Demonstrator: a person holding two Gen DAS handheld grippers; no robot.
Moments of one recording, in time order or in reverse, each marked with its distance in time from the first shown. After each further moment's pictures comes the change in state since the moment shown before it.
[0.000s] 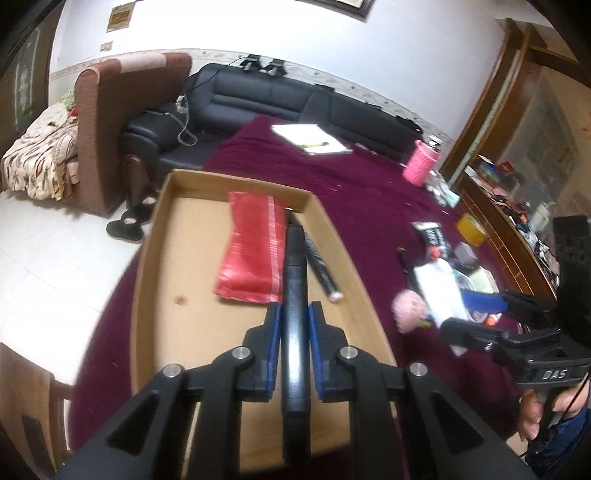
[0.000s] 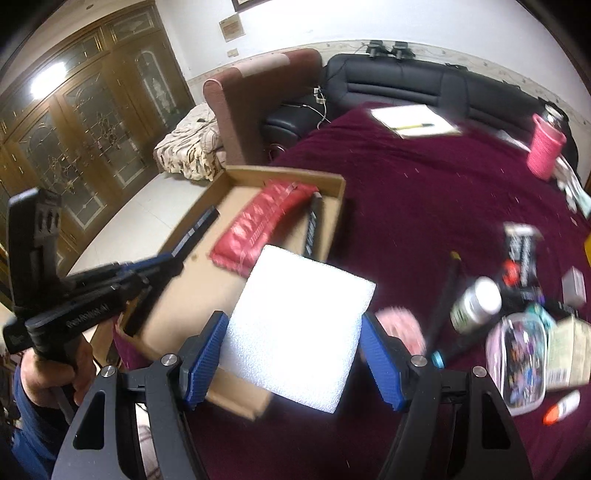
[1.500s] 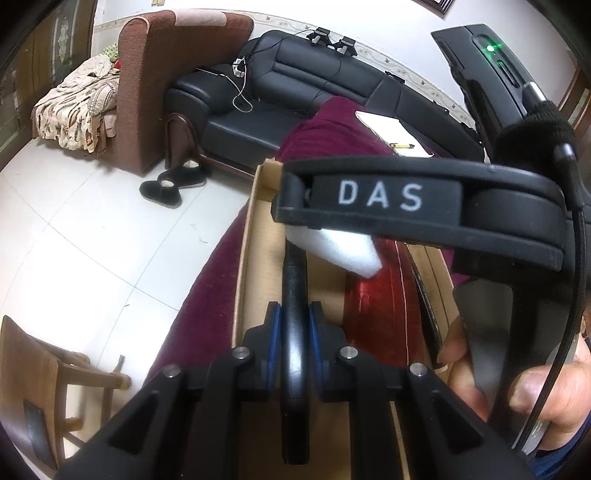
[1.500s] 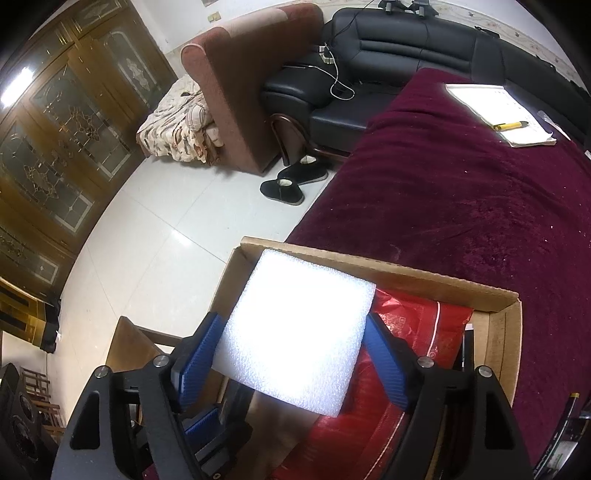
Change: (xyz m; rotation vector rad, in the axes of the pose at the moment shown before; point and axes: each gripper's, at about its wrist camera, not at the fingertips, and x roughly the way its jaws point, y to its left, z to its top) left arm 0.069 0.083 0.049 -0.175 0.093 0.117; right arm 0.209 0.066 0.154 0.077 0.177 0.016
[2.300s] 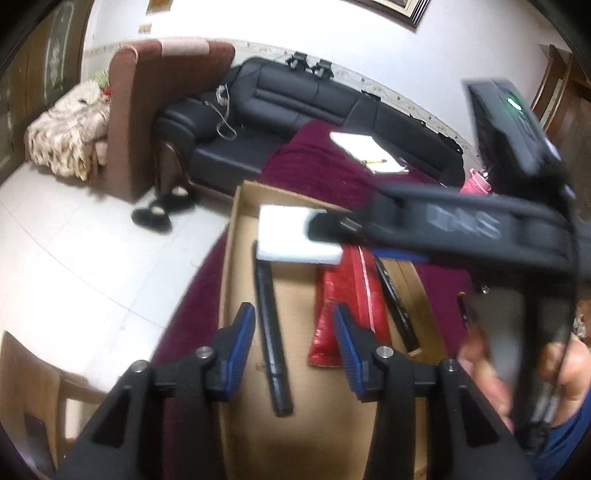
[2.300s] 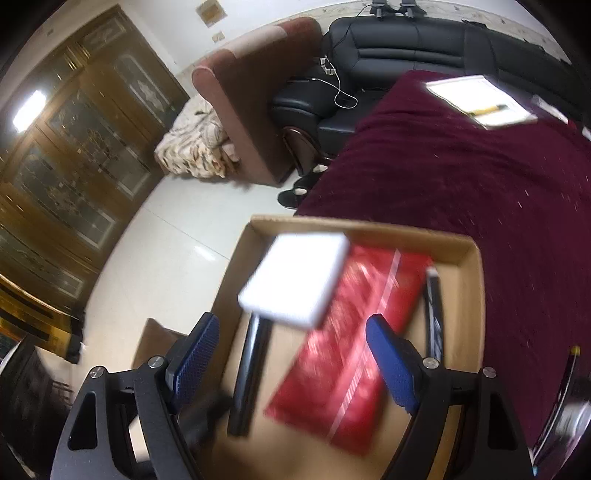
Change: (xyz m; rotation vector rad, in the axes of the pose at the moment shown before) left arm -0.038 -0.010 -0.018 0.069 -0.119 -0.022; right arm -0.064 -0.029 -0.050 0.060 -0.064 0.117
